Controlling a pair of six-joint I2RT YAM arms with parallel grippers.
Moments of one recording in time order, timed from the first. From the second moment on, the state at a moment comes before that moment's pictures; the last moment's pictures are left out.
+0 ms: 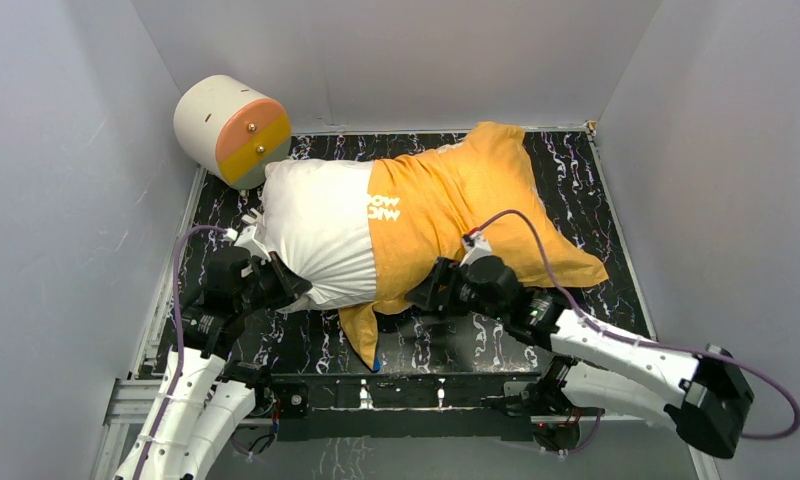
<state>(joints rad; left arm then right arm) -0.22 0.59 0.66 -0.71 0.24 -0.60 0.88 0.88 0.55 -0.15 -0.05 0.97</state>
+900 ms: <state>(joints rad) -0.23 0.55 0.66 -0.71 0.25 -0.63 1.09 0.88 0.48 -0.16 0.77 1.07</state>
